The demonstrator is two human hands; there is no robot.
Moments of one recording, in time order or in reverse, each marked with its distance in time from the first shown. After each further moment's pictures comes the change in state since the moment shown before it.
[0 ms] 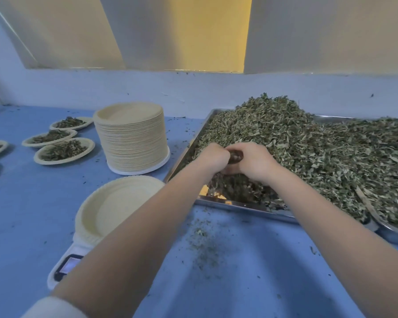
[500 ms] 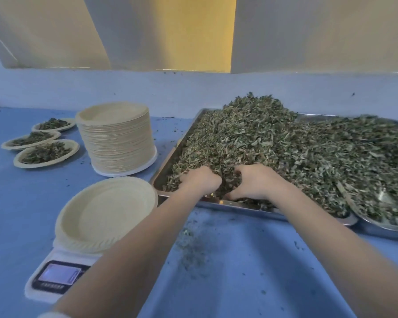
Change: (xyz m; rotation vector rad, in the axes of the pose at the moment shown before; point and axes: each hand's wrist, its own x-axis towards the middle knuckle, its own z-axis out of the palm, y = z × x) left_hand 0.010 -0.034 0.026 0.546 -0.057 -0.054; right_hand -0.031 0.027 0.002 -0.478 -0.125 0.145
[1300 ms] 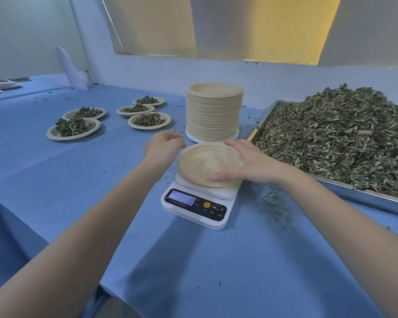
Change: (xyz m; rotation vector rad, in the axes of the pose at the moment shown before) left_hand -0.132 -0.209 -0.093 -0.739 0.571 -0.129; right_hand -0.041 -0.169 0.024 0.428 -0.105 -0.503
